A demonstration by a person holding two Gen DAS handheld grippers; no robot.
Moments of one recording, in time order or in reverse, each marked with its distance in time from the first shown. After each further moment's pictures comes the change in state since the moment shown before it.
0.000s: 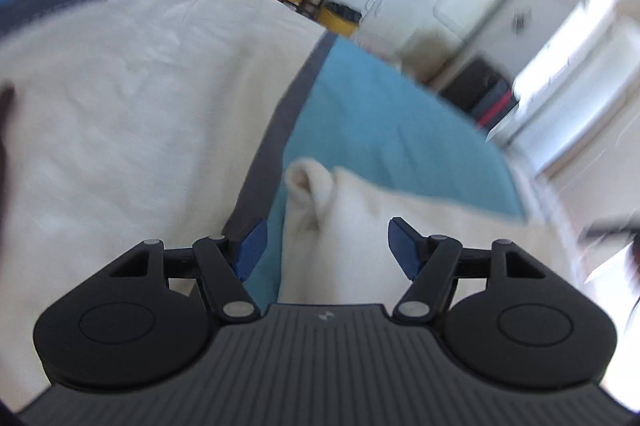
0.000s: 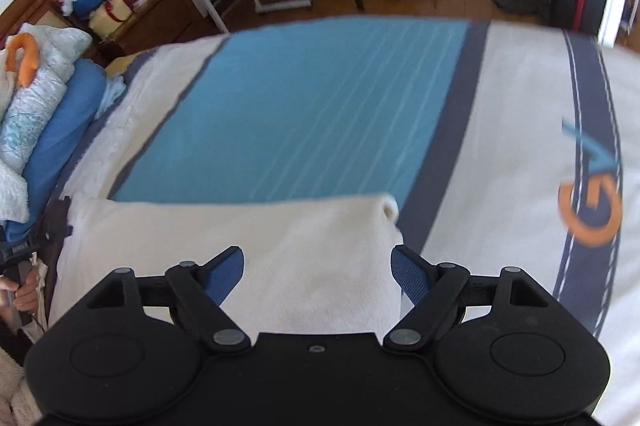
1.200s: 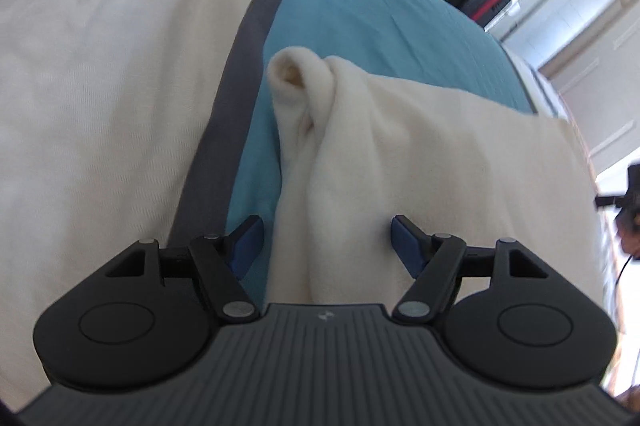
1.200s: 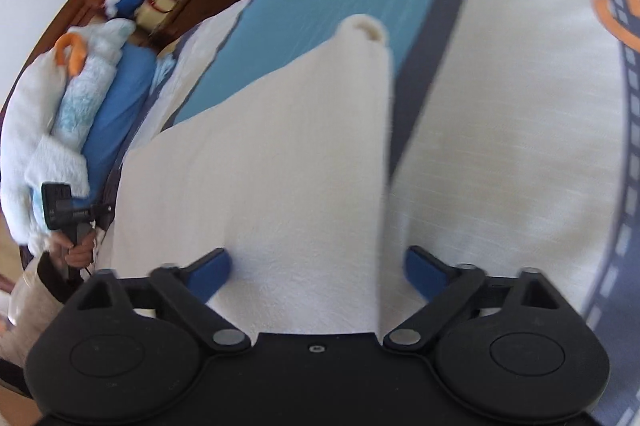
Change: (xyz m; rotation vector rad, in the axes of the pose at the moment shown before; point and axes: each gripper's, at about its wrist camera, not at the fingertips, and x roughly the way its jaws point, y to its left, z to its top) left arm 0.027 -0.010 -0.024 0.191 0.303 0.002; right arm 0.049 -0.049 -0.092 0.059 0.036 0.301
